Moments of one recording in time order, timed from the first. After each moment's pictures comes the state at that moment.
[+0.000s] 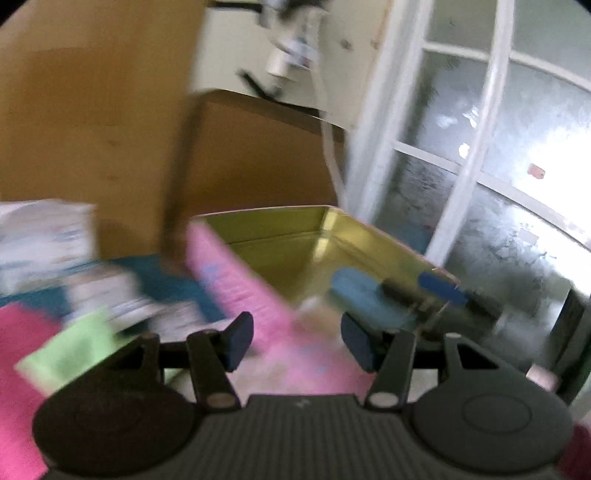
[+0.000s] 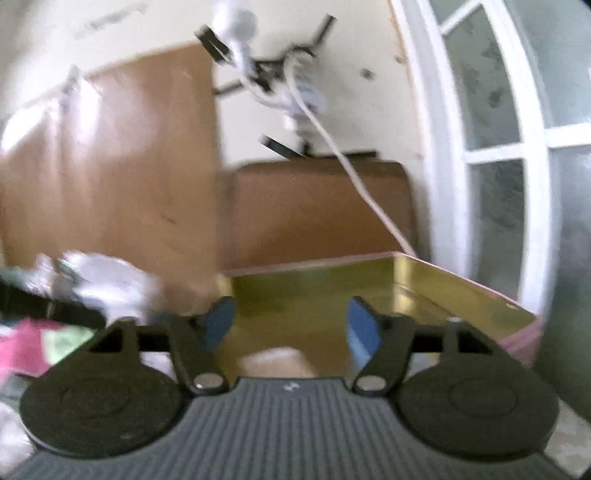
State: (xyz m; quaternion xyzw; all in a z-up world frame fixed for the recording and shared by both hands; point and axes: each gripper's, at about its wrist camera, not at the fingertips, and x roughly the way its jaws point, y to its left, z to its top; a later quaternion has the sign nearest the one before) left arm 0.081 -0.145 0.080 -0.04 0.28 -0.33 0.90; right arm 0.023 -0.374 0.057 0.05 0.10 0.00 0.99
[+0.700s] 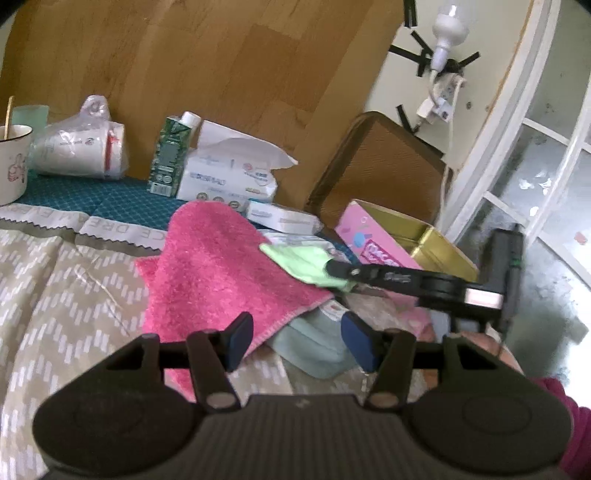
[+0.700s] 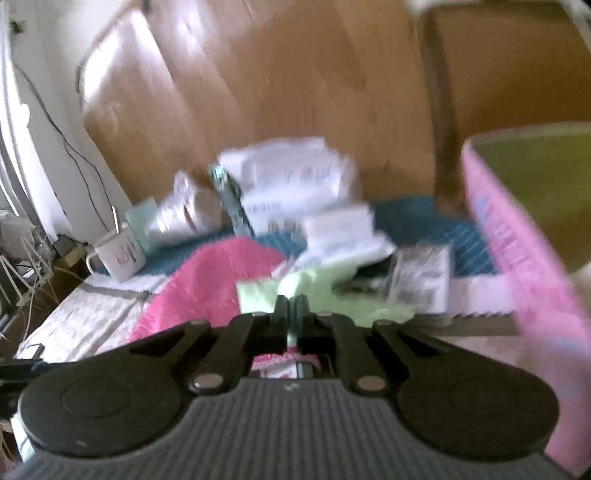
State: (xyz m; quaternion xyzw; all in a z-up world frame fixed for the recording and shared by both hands) left arm 0.025 0.022 0.051 -0.15 0.31 -0.22 0.91; right arm 0.121 -0.236 0.032 0.12 0.29 0.21 0.93
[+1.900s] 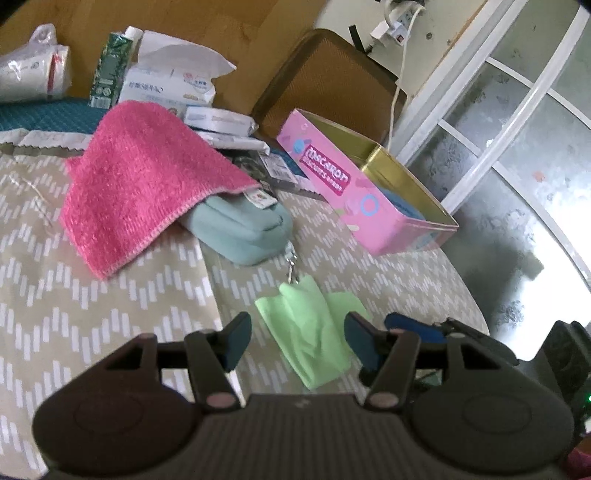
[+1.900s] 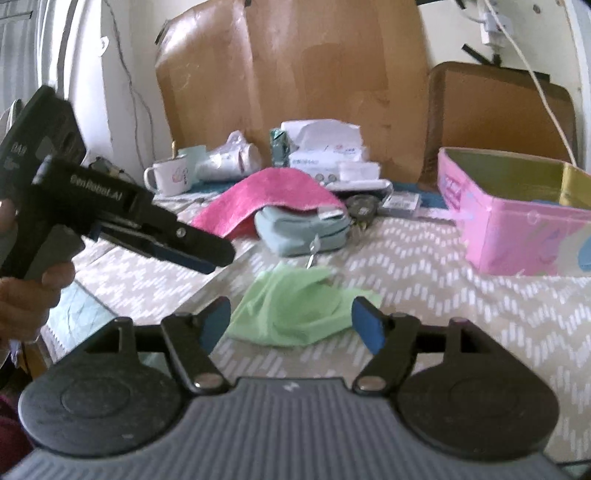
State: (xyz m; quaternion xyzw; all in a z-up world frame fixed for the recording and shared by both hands) left arm -0.006 -0.013 0.025 -0.14 0.41 -0.31 0.84; right arm -0.070 -0.246 0.013 0.01 0.26 0.22 0.94
